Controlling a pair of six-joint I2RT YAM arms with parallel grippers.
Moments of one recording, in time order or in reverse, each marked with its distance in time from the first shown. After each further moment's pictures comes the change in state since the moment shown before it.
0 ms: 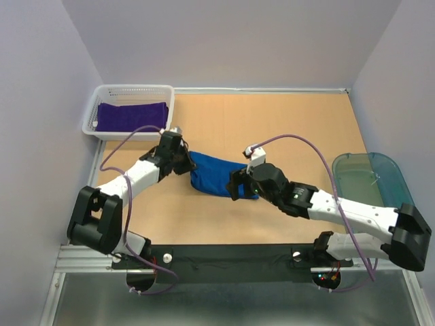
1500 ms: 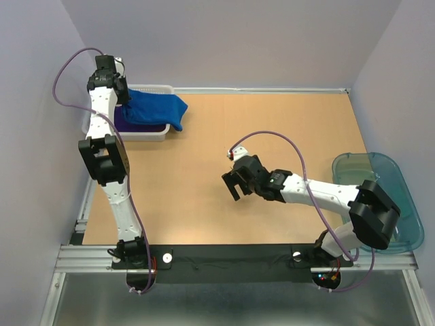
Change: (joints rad) left arm 0.579 0.832 1.514 -0.676 -0.100 0.748; right arm -0.077 0.240 0.116 -0.241 0.074 -0.219
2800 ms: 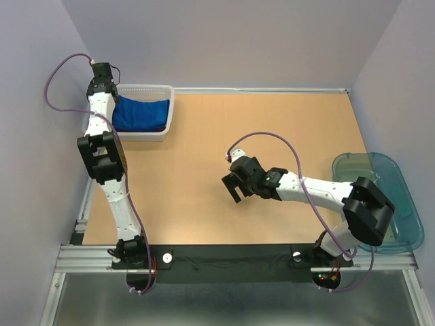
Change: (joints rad) left arm 0.053 0.062 -0.082 0.222 -0.285 -0.009; right arm 0.000 0.063 0.047 -0.082 -0.009 -0.005
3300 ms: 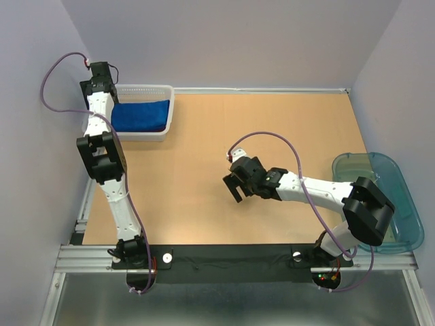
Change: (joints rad) left arm 0.004 0.005 0.008 0.009 -0.139 0.011; right arm 0.000 0.000 0.000 -0.016 0.026 0.000
